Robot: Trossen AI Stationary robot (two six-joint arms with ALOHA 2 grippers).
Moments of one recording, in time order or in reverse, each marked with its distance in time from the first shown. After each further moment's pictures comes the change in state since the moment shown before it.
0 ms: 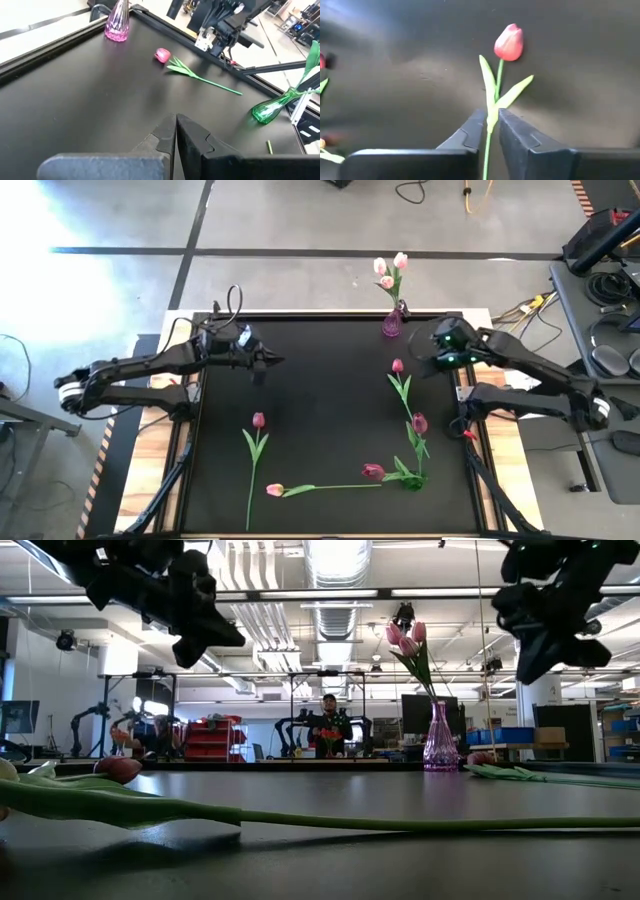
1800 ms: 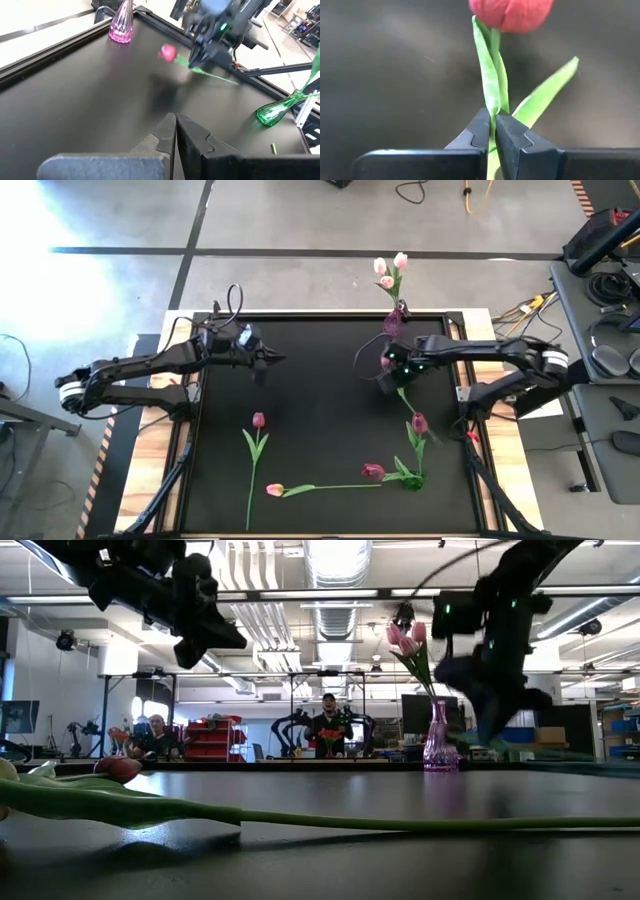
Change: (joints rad) left arm 0.004 0.014 0.006 0.002 -0.013 0.004; right arm 0.215 0.560 0.024 0.273 0.078 0.025
